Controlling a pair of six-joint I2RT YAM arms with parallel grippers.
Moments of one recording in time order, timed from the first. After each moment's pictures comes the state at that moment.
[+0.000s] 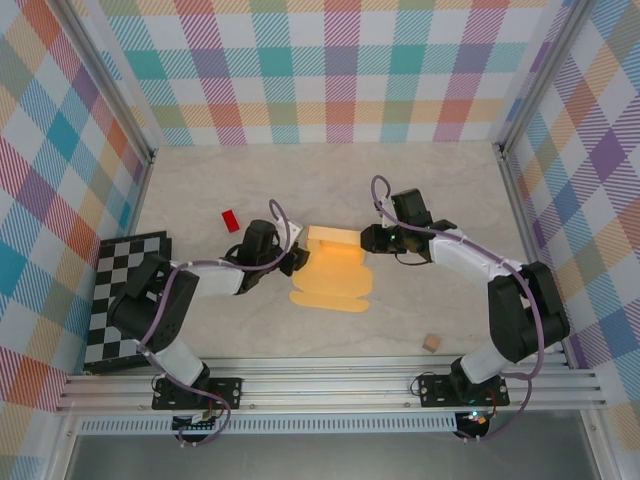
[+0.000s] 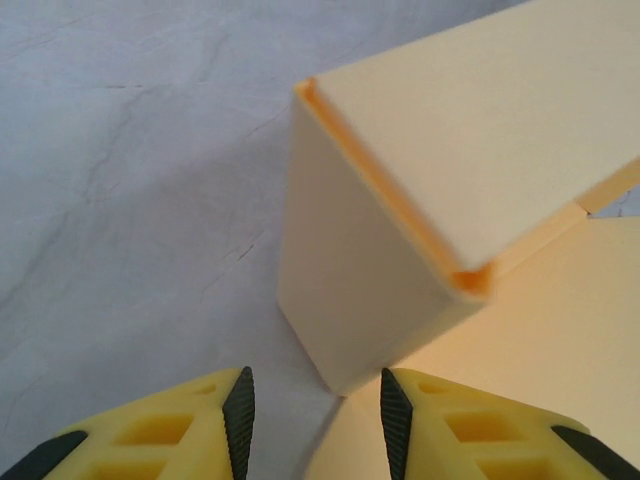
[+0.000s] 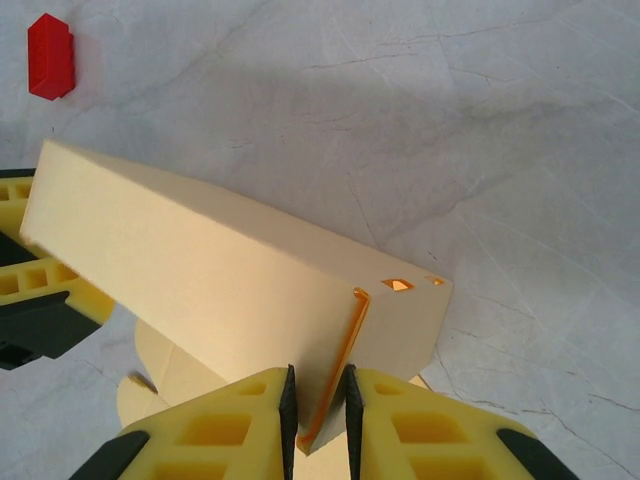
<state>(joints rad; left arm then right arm) -0.48 1.67 0.70 0.35 0.24 0.07 0.41 1.55 0.98 -0.32 -0.36 0.38</state>
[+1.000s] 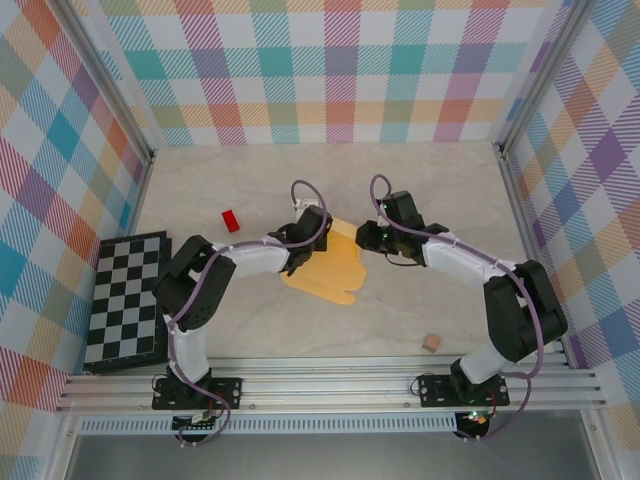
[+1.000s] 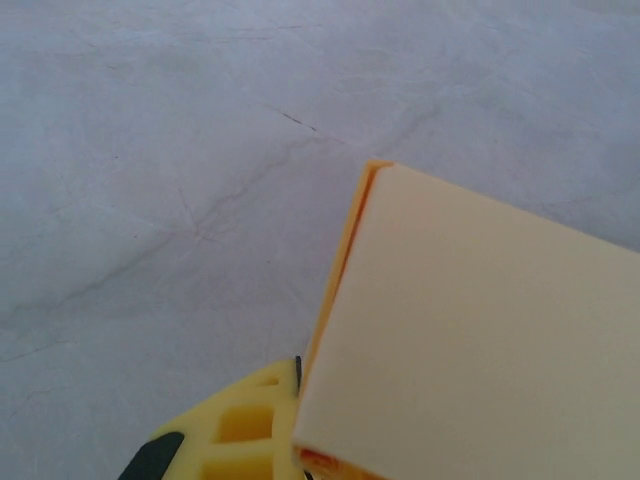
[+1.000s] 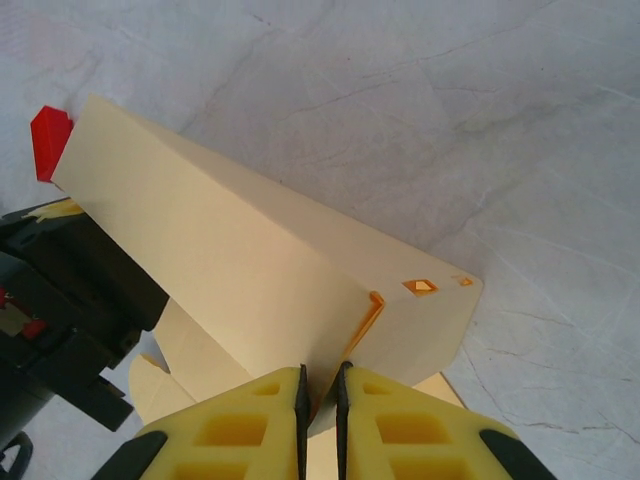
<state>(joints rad) -0.71 1.92 1.17 -0.06 -0.45 -0.52 0.49 1.56 0.96 -0.22 -0.24 0.64</state>
